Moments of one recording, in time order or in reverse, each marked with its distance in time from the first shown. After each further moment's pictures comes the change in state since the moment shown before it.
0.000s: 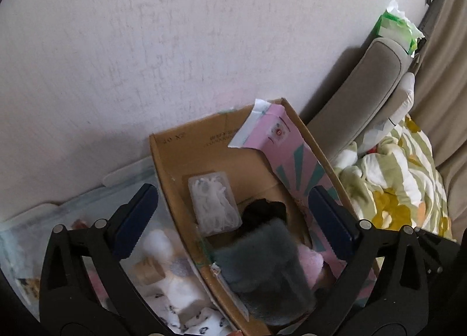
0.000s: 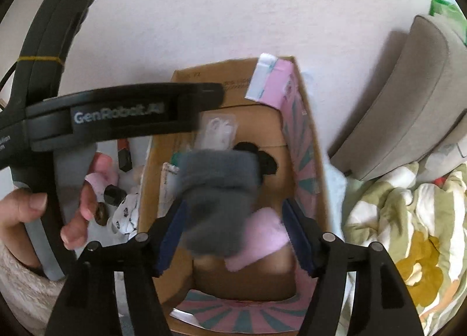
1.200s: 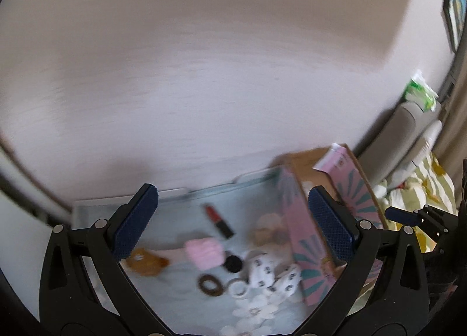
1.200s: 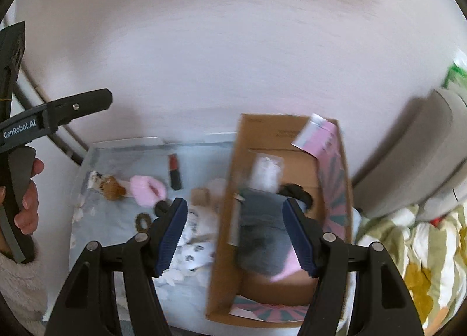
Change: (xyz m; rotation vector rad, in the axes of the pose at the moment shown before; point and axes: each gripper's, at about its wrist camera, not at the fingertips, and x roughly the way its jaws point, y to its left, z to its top) left arm -0.200 0.123 -0.047 -0.160 -0.213 0.231; right arm -0.059 0.082 0.014 -0.151 -0.132 0.063
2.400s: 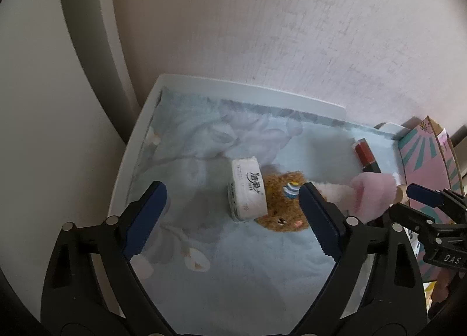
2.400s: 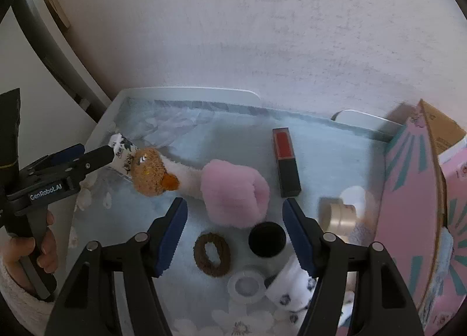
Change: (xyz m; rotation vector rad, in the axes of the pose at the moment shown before) left arm 0.086 0.203 -0.161 -0.302 0.140 0.169; right arm 0.169 0.152 -0.005 -0.175 0.134 0.140
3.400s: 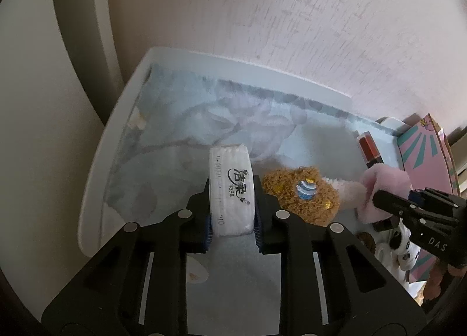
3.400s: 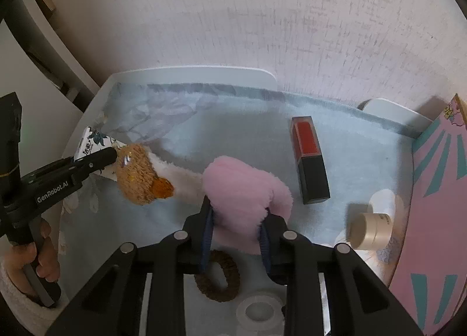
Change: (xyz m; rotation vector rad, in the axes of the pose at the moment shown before) left arm 0.029 0.006 -0.009 -0.023 0.023 -0.067; right arm 0.039 0.006 0.003 0.002 0.051 0.009
